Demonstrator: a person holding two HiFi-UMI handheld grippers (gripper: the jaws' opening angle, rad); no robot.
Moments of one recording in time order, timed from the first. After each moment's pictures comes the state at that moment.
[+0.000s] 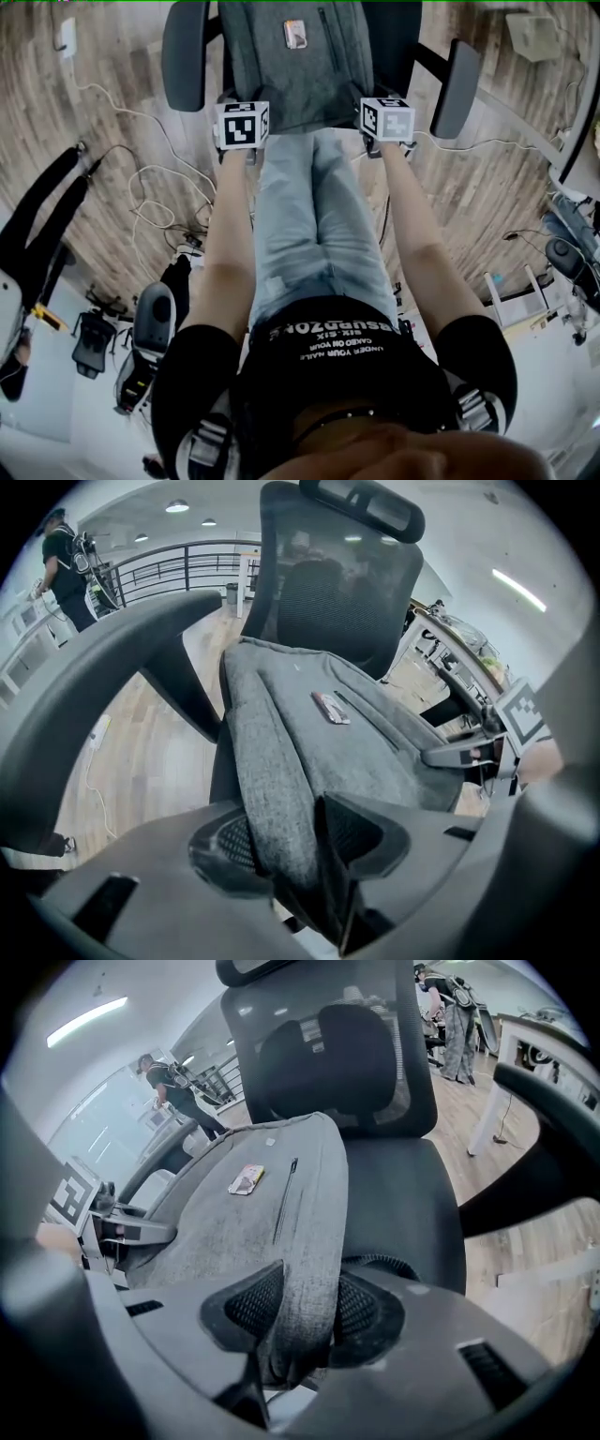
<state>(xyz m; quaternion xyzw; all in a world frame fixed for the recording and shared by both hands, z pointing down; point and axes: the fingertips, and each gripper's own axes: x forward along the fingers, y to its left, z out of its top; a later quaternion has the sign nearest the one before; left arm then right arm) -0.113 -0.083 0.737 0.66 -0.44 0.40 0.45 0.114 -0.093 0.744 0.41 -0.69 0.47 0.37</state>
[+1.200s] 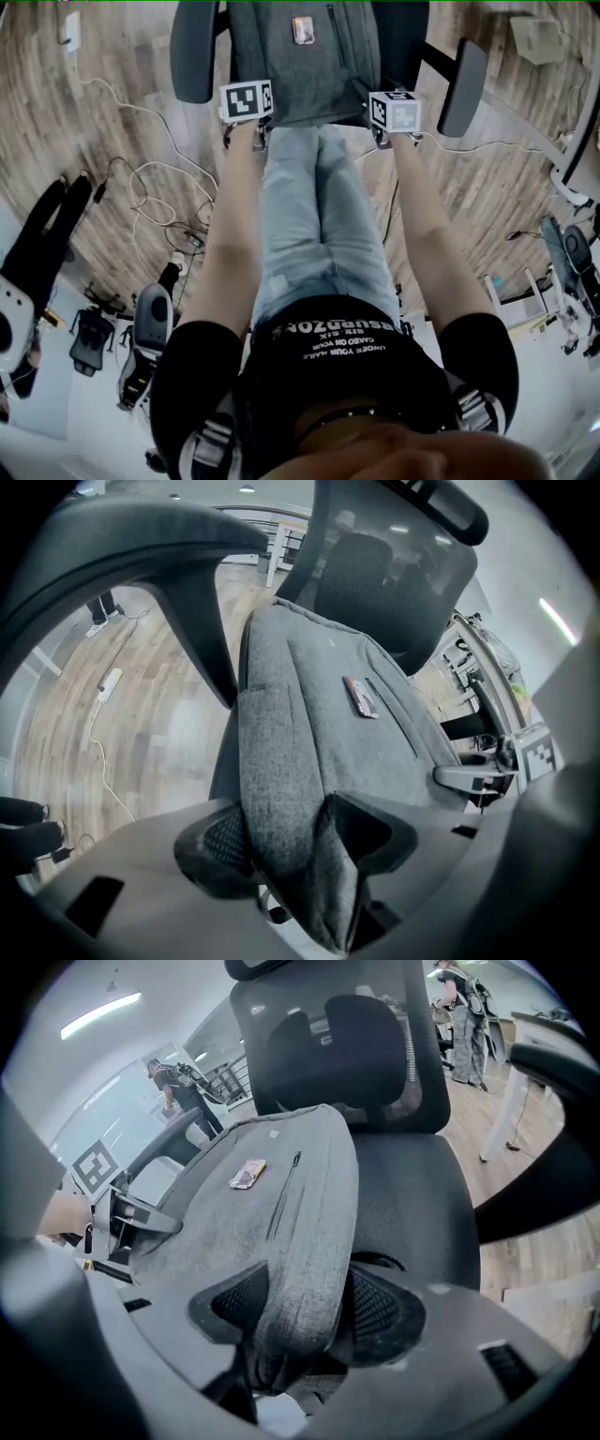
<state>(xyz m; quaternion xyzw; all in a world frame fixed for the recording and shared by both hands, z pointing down) -0.137 -0.076 0.776 0.59 -0.46 0.41 0.53 0.113 -0.094 0.767 0.39 -0.71 0.44 0.38</state>
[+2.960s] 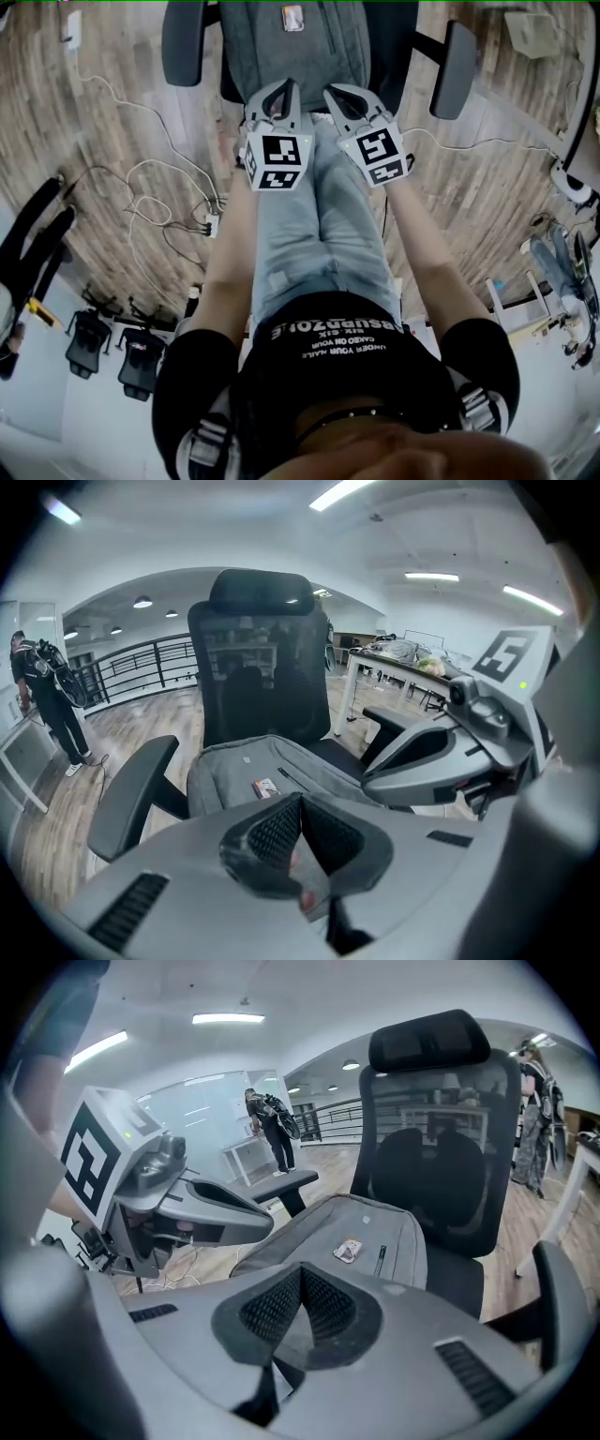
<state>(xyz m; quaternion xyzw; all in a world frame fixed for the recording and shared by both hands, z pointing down) -0.024 -0.068 0.595 0.79 -0.46 0.33 0.25 0.031 -0.056 0.595 0.30 -0.87 0.24 0.31</state>
